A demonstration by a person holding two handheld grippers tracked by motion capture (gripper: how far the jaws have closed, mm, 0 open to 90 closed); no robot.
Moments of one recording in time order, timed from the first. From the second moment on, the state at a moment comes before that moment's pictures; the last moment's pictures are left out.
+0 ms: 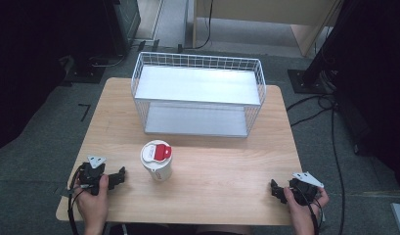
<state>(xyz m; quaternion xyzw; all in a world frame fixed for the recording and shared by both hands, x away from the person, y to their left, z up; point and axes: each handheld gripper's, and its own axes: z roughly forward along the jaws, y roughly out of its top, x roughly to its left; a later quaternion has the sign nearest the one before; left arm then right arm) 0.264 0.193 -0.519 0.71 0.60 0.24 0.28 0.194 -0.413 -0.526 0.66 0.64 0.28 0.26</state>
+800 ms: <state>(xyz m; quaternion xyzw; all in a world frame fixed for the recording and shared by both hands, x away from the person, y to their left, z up) 0.264 0.193 -0.519 0.71 0.60 0.24 0.28 0.207 -0.342 -0.486 0.61 0.67 0.33 0.26</state>
